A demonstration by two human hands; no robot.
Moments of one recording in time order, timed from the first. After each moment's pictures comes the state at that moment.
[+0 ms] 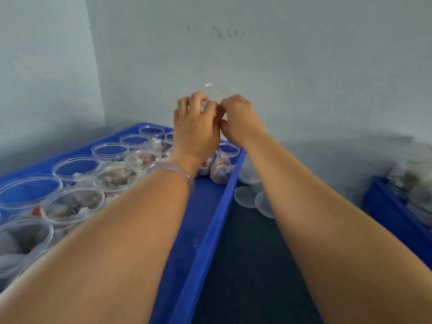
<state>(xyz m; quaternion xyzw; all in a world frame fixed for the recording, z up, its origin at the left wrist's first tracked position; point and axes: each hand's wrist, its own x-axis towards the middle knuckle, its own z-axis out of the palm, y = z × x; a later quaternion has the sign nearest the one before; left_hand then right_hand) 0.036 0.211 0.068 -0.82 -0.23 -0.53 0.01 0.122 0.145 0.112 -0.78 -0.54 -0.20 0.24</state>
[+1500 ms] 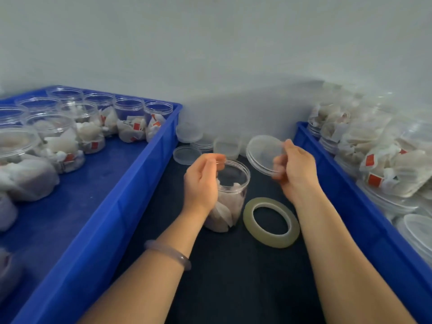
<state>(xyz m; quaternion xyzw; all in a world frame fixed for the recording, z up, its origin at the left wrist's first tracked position) 0.074 0.027 -0.069 -0.66 -0.14 -0.41 -0.62 0.178 -0.099 -0.014 -0.65 -0.07 0.09 0.76</state>
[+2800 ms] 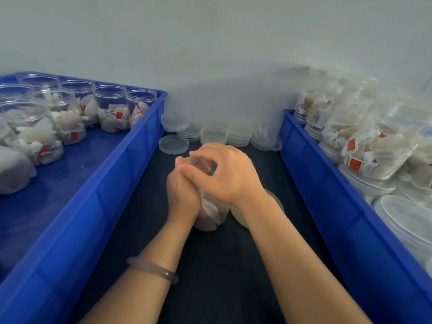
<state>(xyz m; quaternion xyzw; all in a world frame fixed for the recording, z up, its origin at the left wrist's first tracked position) 0.060 0.009 -0.081 -0.61 -0.21 -0.42 -0.64 0.105 -0.069 -0.023 -0.81 -0.47 -0.11 0.33</state>
